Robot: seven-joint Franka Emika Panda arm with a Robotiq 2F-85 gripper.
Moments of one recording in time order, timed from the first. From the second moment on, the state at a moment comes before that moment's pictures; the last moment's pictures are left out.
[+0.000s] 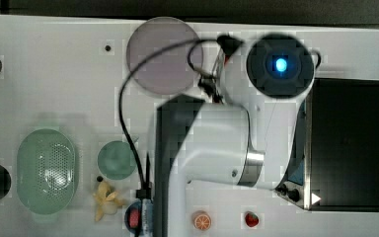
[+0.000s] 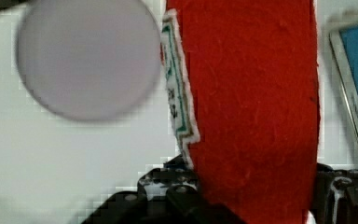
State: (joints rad) arm -0.20 0.02 0.07 -1.95 0.01 0.41 -0.55
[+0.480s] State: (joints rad) arm -0.21 0.12 0.10 -2.28 0.01 0.69 -0.55
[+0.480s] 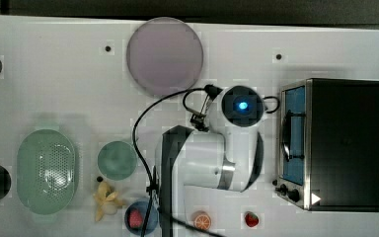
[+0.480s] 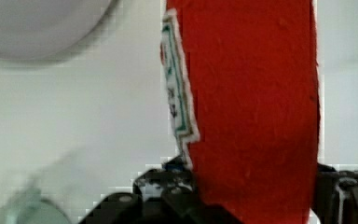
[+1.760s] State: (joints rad) arm -0.19 0.12 0.11 -2.22 0.02 0.69 -0.48
